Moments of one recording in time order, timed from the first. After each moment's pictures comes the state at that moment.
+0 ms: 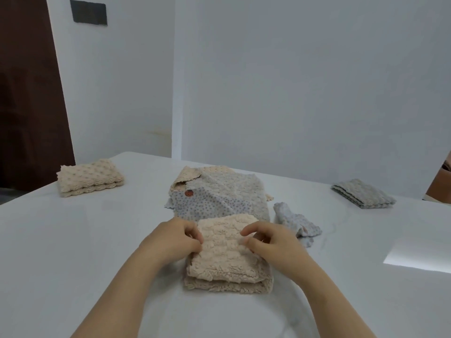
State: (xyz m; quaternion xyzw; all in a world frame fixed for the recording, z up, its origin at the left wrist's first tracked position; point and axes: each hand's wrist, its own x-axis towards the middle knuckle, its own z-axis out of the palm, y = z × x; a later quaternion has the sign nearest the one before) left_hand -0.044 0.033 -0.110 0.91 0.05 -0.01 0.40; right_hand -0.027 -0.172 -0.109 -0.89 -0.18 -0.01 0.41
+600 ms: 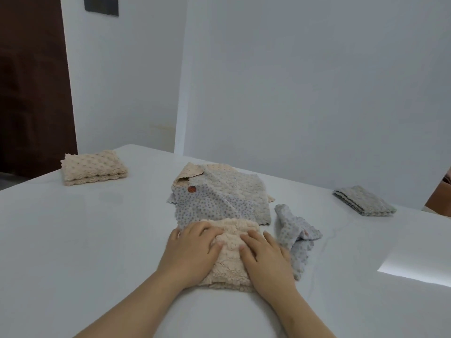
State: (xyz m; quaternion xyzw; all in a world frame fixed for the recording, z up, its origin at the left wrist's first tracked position) left_hand -0.035 0.006 -0.161 0.97 -0.04 0.10 0.20; right_hand -0.032 -0.153 -0.147 -0.97 -0.11 -0.04 0.19
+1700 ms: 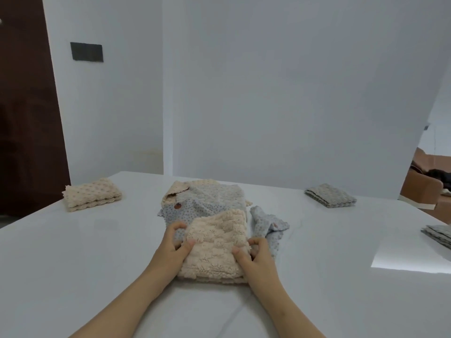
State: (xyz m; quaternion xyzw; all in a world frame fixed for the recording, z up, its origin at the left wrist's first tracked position) left_hand -0.094 0.003 -0.139 0.78 0.00 0.09 0.62; right_hand -0.096 -0.181 -0.138 -0.80 -0.04 -0.06 0.60
